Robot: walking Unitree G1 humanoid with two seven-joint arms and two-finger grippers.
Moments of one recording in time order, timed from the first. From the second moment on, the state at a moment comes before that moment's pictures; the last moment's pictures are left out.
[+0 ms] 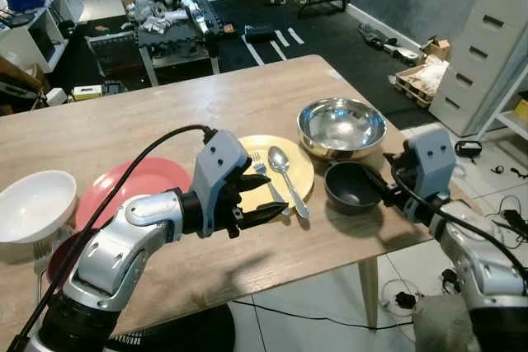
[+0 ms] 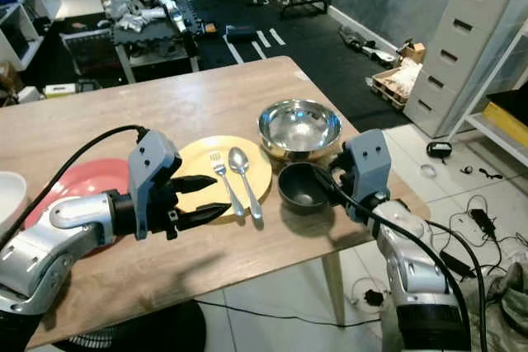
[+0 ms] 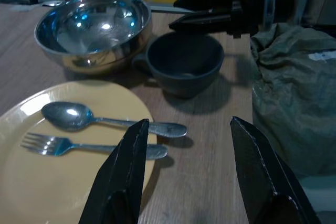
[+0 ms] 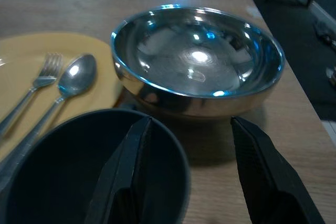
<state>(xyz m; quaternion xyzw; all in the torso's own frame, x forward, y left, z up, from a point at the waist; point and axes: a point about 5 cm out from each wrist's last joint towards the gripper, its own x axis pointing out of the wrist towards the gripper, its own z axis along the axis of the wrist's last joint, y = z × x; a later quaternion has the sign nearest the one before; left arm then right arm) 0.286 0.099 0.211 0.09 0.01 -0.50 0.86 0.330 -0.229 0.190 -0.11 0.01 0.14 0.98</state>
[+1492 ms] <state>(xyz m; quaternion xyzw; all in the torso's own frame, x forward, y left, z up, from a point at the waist) 0.285 0.100 0.208 0.09 0.02 -0.48 0.87 0.348 -0.266 0.188 -0.16 0.19 0.21 0.94</state>
